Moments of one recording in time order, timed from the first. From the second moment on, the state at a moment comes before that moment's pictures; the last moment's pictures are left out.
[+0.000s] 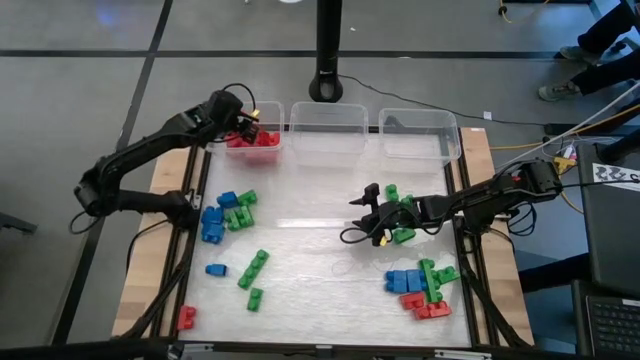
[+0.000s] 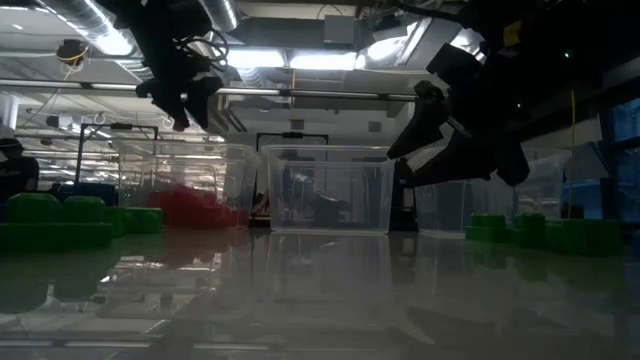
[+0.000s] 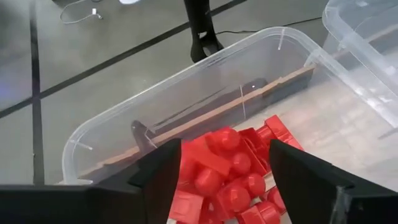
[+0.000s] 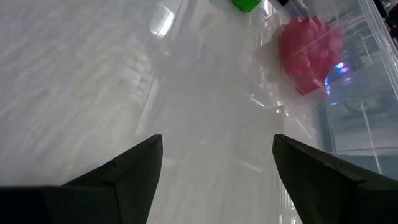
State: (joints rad) left arm 0.77 1.15 0.99 -0.63 -0.40 -0.14; right arm 0.14 1.43 0.58 0.24 0.36 -0.57
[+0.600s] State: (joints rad) left arm -0.06 1.07 0.99 -0.75 -0.34 -0.43; right arm 0.14 1.43 0.58 0.24 0.36 -0.58
